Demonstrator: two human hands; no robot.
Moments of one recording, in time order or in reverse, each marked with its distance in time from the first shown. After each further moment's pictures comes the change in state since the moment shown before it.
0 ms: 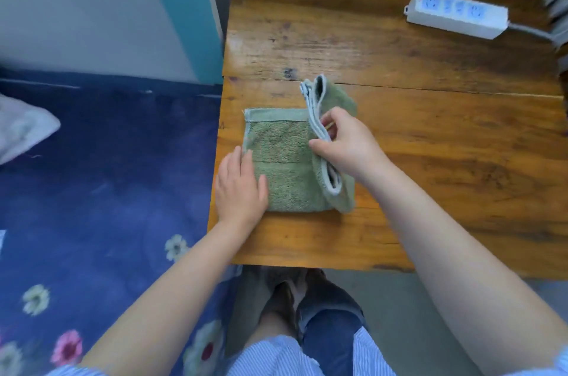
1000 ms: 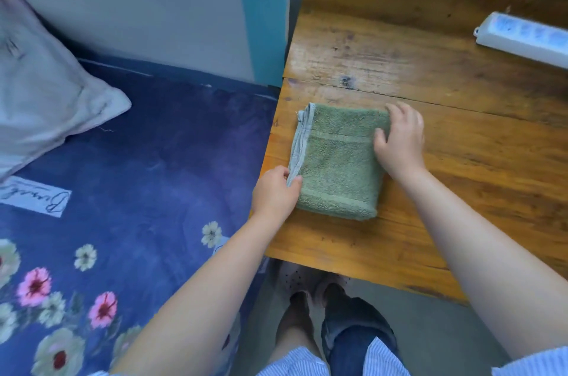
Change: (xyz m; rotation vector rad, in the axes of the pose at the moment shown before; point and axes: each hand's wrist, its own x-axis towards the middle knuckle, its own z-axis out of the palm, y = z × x) left_hand -0.005 -0.015 -0.016 -0.345 -0.085 -0.249; right_hand 0.049 0.039 0.033 -0.256 0.315 -0.128
